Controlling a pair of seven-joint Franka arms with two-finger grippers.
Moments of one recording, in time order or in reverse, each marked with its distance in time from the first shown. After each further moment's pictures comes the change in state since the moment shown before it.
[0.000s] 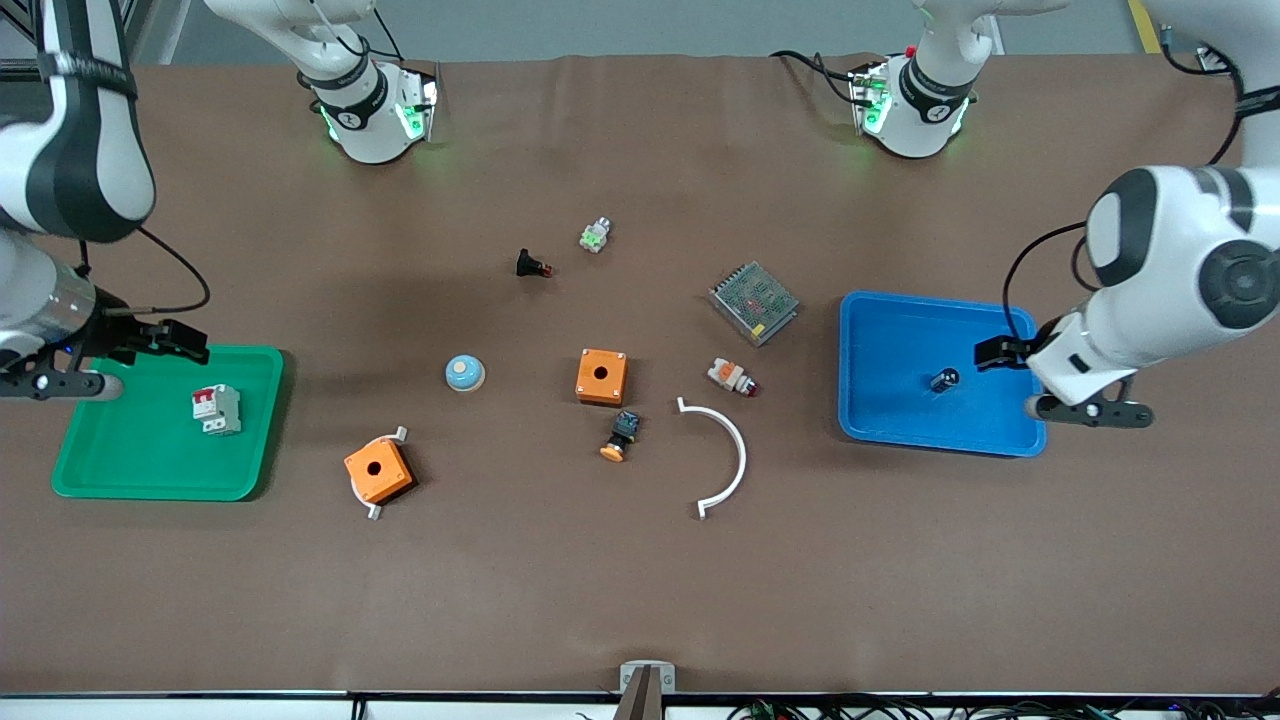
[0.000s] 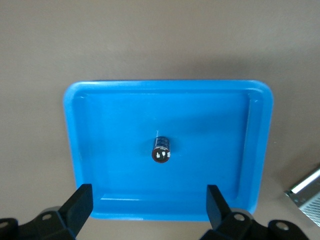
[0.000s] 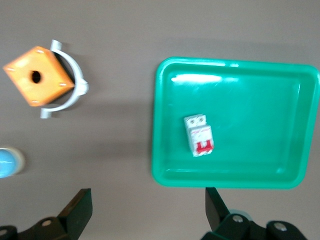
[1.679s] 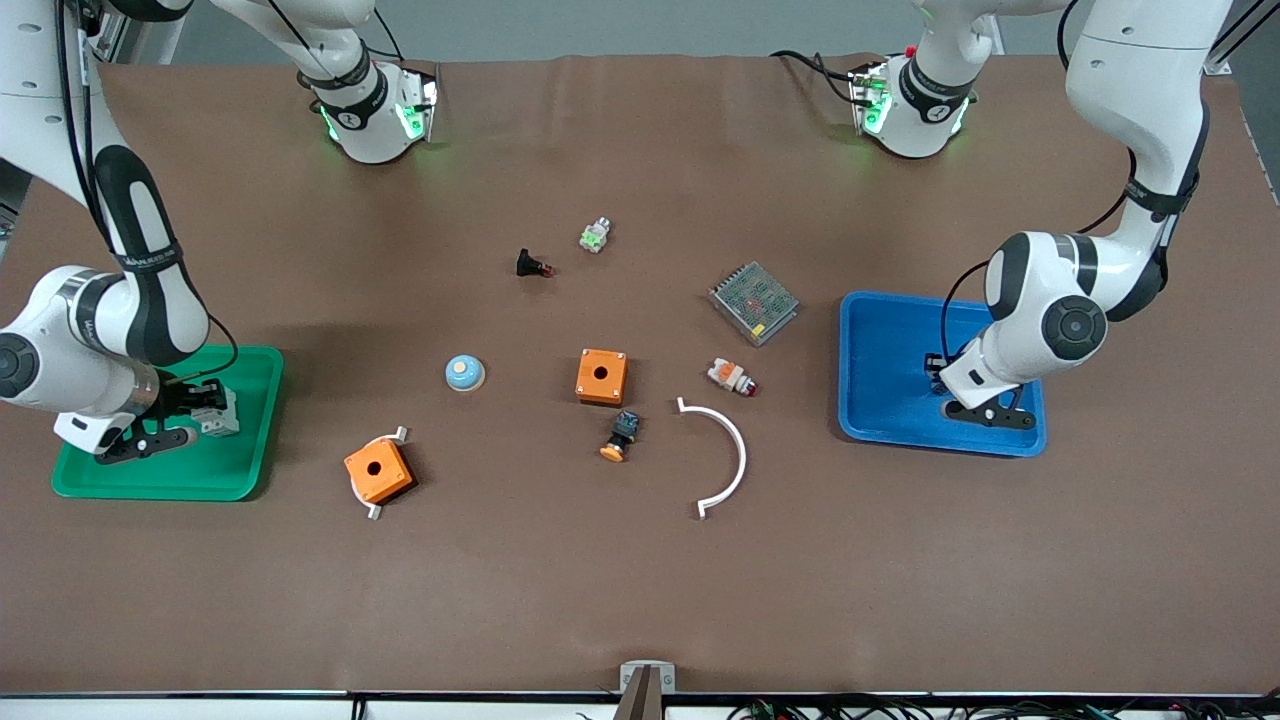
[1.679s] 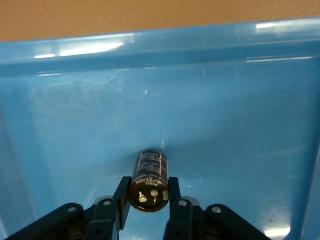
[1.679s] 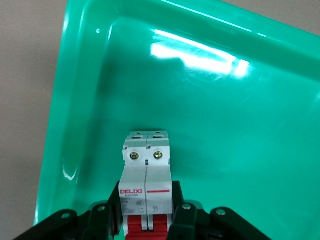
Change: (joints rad) left arm -0.004 0.163 -0.002 -0.188 0.052 0.335 0.004; right arm -0.144 0.368 0.004 0.011 -0.006 0.251 -0.331
